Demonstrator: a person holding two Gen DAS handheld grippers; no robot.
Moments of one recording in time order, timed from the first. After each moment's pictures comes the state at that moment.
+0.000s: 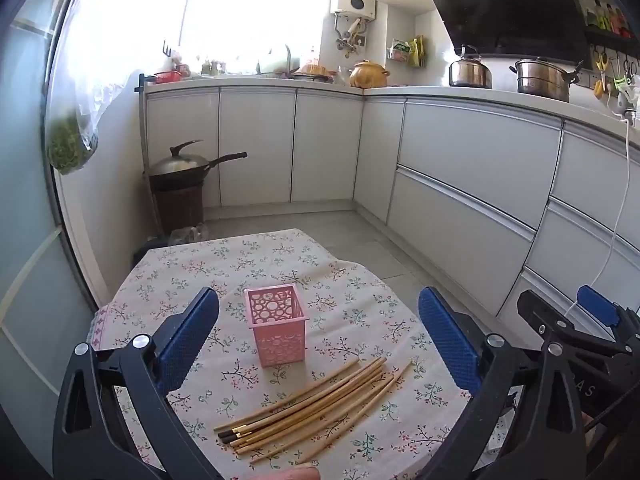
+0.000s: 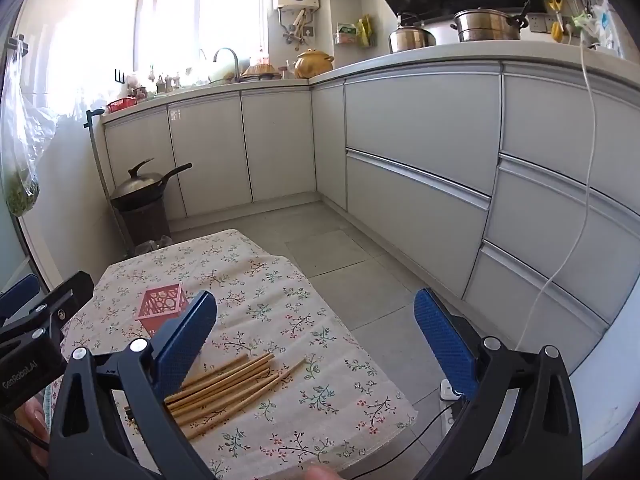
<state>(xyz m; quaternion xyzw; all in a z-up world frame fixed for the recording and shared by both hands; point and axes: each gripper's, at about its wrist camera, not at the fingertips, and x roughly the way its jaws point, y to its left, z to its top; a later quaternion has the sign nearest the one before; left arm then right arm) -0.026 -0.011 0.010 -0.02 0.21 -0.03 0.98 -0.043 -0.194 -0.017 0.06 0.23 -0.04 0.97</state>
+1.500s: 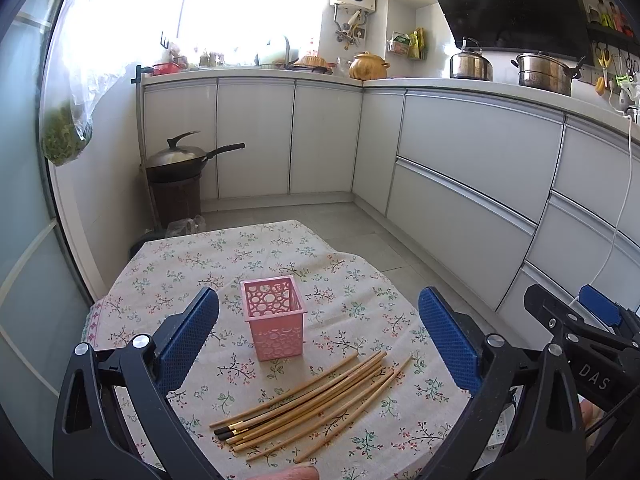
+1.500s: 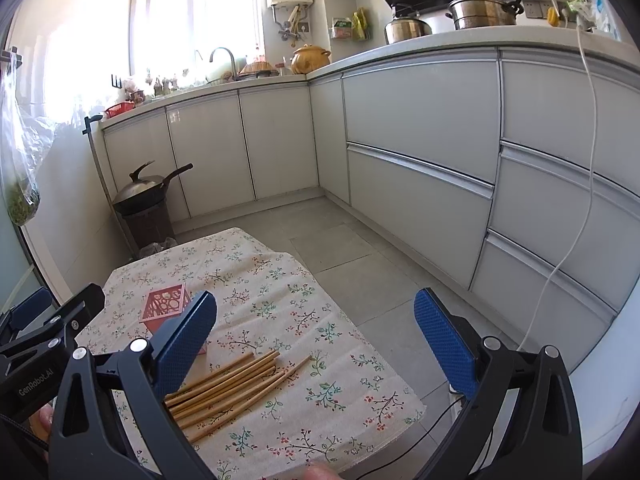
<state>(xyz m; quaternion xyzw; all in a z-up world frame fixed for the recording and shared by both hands) -0.015 -0.011 0.003 -0.03 0.23 -0.03 0.97 -0.041 -0.189 -0.024 0.07 0.24 -0.04 0.97</state>
